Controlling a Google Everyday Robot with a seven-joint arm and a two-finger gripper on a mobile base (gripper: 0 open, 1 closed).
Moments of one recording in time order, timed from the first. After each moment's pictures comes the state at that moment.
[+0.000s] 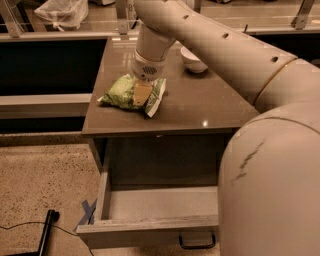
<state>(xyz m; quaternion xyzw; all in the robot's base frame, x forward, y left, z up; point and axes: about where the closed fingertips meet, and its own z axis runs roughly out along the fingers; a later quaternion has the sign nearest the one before) 0.648 0.055 0.828 -0.73 0.67 0.08 0.14</state>
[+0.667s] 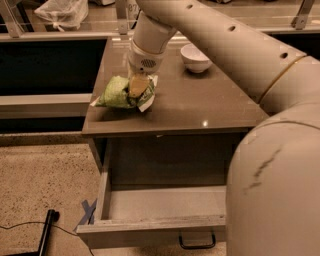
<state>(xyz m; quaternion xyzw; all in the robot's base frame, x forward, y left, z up) 0.638 0.066 0.858 -0.76 0.63 0.08 0.17</state>
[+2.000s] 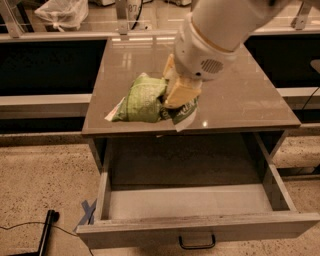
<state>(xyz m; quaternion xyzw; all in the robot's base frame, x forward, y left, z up) 0.468 -0.016 0.964 -0.74 0.63 0.06 0.23</state>
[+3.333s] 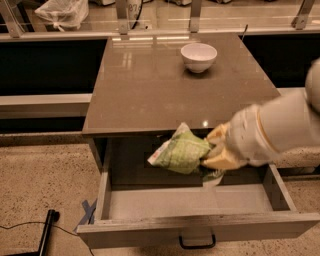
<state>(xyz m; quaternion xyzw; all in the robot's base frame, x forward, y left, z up) 0.414 -0.099 0.853 -0.64 0.69 0.15 0.30</state>
